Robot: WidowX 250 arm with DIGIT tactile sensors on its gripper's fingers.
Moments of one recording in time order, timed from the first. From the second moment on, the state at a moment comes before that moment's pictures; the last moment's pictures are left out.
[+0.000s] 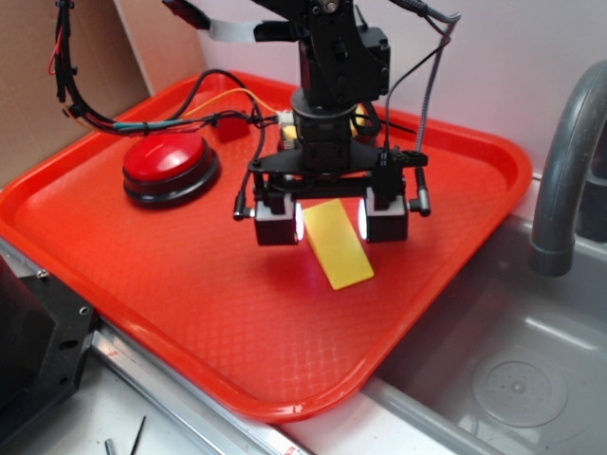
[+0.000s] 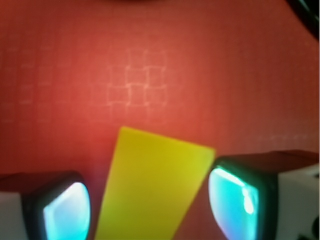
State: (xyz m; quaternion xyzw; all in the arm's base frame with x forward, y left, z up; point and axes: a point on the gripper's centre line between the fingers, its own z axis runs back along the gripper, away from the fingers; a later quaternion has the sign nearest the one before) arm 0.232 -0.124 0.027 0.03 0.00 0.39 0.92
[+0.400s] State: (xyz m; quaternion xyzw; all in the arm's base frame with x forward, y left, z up) arm 0.233 -0.118 0.019 0.01 0.02 0.41 0.91
